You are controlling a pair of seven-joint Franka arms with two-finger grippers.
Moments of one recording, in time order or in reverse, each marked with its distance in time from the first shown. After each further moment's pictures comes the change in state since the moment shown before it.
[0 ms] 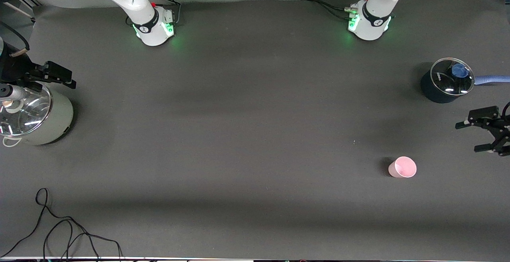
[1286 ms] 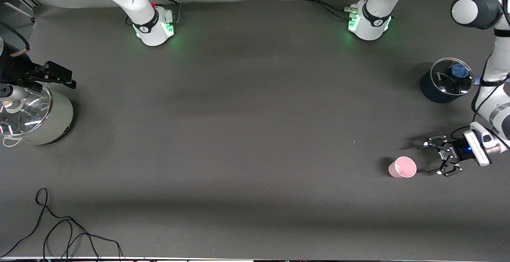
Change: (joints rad) left arm 0.161 0.532 -0.009 0.024 -0.622 0.001 1.122; right arm 0.000 0.000 0.000 0.000 0.000 -0.001 0.000
